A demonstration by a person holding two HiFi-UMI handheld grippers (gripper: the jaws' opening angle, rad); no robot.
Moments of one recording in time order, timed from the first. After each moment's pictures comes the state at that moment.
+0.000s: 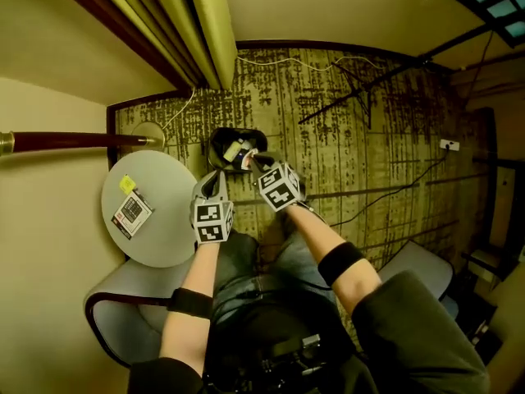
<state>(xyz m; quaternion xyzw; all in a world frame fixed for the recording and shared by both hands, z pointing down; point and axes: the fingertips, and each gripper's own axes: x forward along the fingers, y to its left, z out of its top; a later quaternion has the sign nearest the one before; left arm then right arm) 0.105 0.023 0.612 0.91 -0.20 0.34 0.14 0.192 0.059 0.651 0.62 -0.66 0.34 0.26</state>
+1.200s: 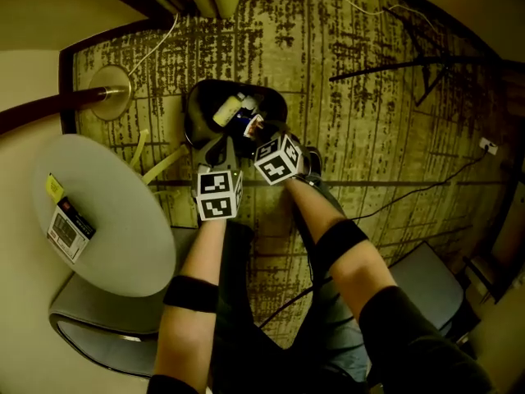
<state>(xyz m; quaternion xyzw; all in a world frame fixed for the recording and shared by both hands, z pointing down) 0.142 0.000 0.979 0.87 -0.22 0.40 0.20 0.210 0.039 1.067 0.58 -0.63 0.39 0.34</state>
